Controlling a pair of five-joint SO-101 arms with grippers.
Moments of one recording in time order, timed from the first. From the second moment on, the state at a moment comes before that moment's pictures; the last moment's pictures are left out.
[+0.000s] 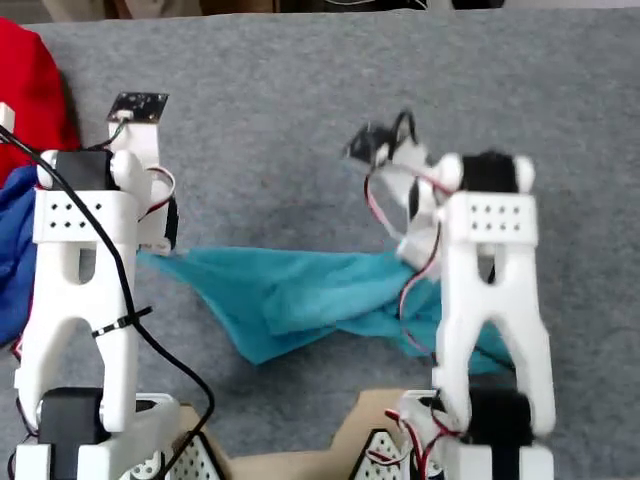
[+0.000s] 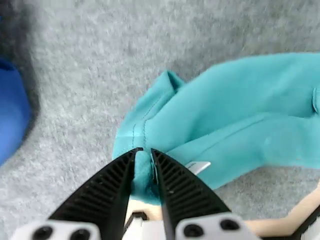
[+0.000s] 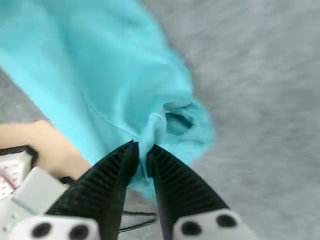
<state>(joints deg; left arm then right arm) -4.6 -17.1 7.9 99.1 -12.4 -2.1 -18.2 22.5 93.2 41.6</state>
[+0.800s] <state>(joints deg) -4.6 -17.1 25.8 99.2 -12.4 -2.1 -41.3 50.6 89.2 45.1</state>
